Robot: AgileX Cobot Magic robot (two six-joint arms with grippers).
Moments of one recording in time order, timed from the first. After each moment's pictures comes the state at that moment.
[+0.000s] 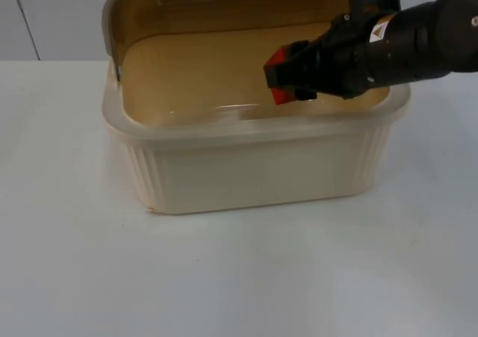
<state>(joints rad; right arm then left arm) 0.58 1.92 -1.12 0.18 -0.16 -0.07 -0.02 1.19 -1.12 0.00 0.51 0.00</state>
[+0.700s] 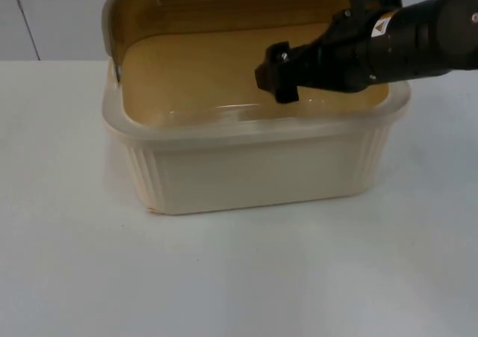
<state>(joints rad) 0.58 1.93 -1.12 0.22 -0.18 -0.16 -0.02 1.19 -1.12 0.00 0.51 0.00</state>
